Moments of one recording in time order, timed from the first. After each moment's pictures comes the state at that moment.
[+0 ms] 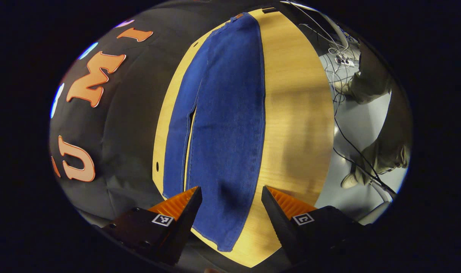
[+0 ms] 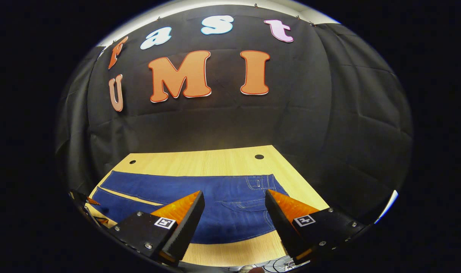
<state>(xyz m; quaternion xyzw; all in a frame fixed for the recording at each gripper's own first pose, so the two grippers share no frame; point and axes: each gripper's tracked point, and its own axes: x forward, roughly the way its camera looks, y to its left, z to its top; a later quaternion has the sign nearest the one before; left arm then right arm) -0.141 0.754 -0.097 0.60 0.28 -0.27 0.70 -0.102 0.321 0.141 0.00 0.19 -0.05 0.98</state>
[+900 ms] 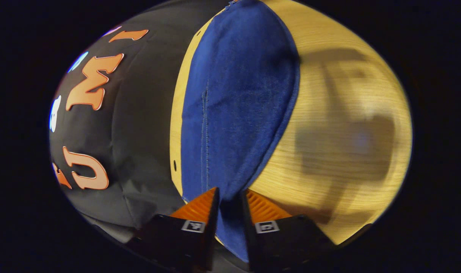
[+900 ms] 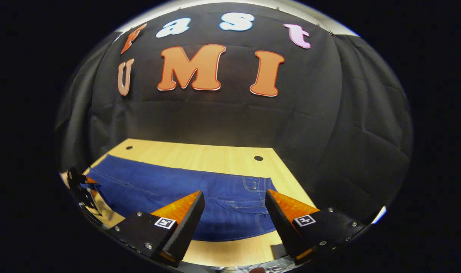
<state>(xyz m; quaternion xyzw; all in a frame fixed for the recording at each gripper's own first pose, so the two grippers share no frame) -0.030 0.776 -0.125 0.66 0.23 -0.20 0.69 -0.092 0.318 0.131 -0.11 0.20 -0.04 0.97</state>
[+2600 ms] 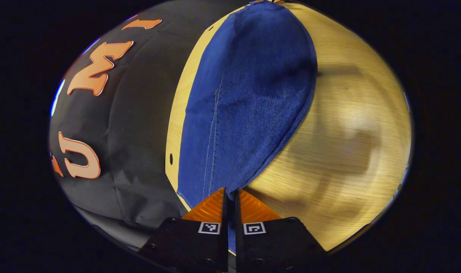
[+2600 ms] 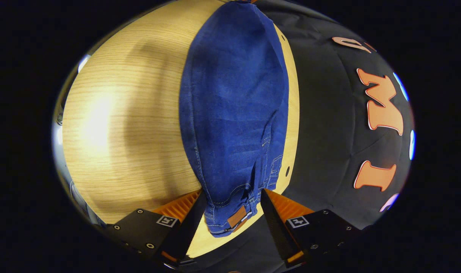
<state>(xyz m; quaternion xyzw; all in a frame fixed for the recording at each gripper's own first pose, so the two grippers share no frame) -0.027 0.771 -0.110 0.61 0.28 -0.20 0.71 -0.059 0.232 -0.075 -0.70 0.25 0.22 0.63</state>
